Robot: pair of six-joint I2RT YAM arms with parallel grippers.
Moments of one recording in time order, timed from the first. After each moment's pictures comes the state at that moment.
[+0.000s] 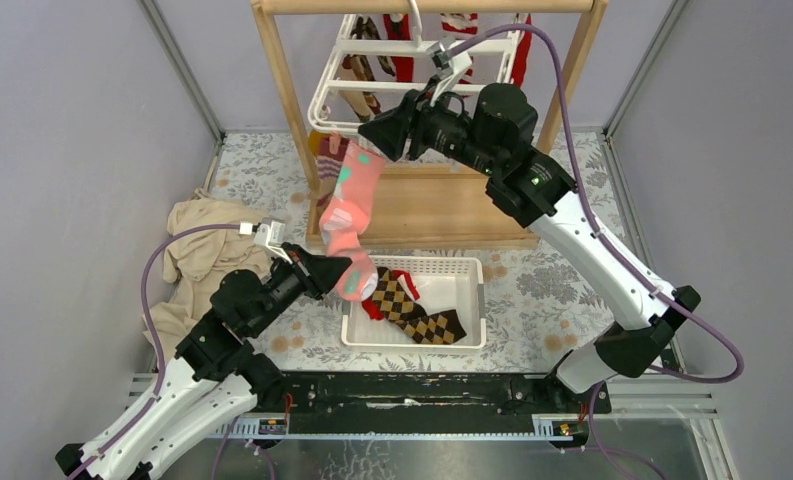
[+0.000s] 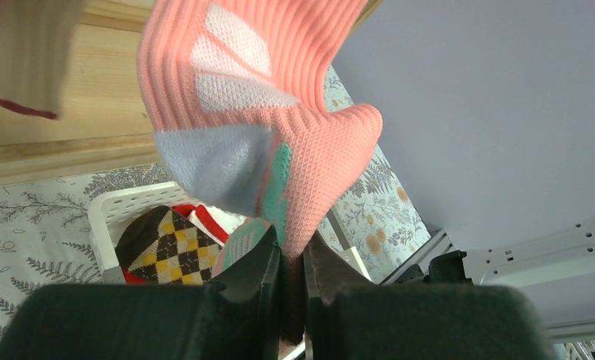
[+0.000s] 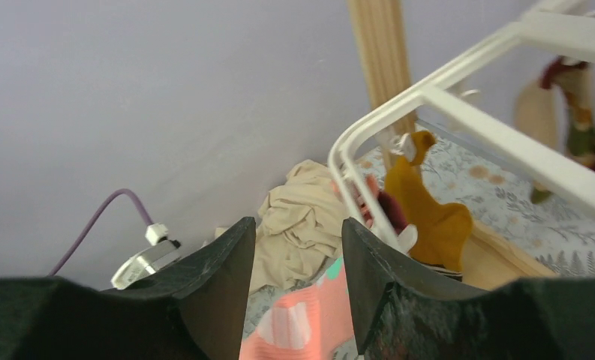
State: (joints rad) left arm -0.72 0.44 0.59 -0.22 -0.04 -0.65; right arm 0.79 1.54 1.85 -0.22 -0.26 0.35
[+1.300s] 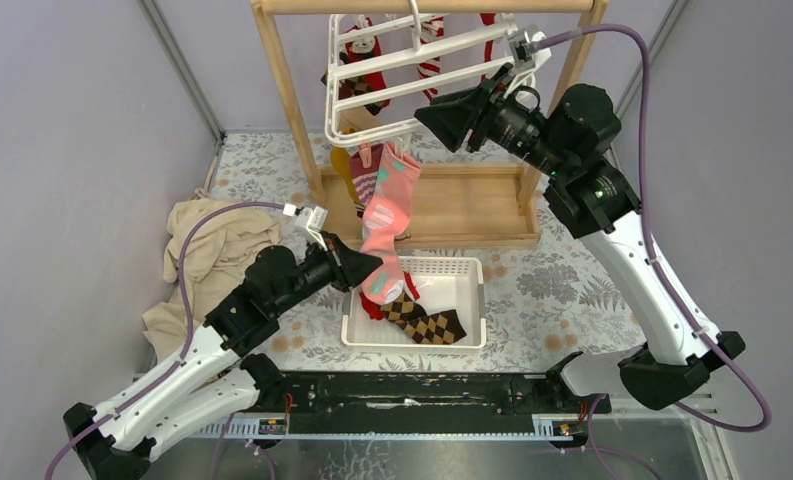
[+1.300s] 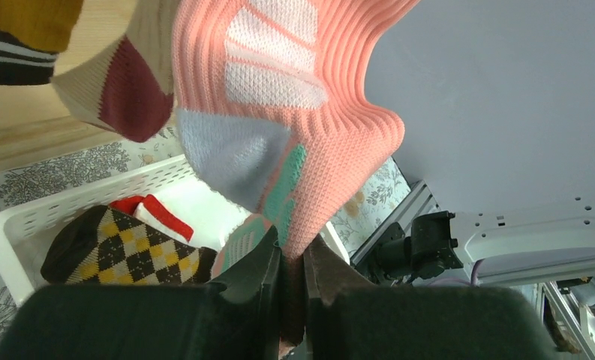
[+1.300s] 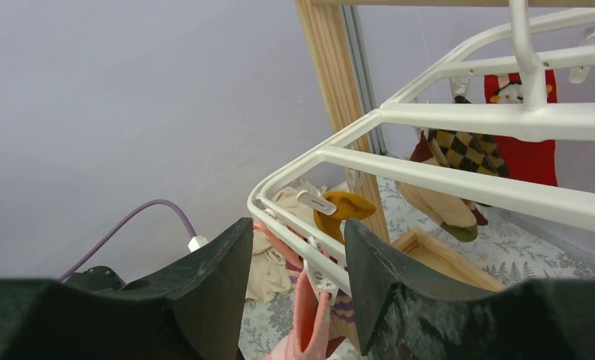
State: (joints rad) left arm -0.76 0.69 0.65 -0.11 0.11 -0.67; right arm 0.57 1.35 1.72 -0.19 -0.39 0.38
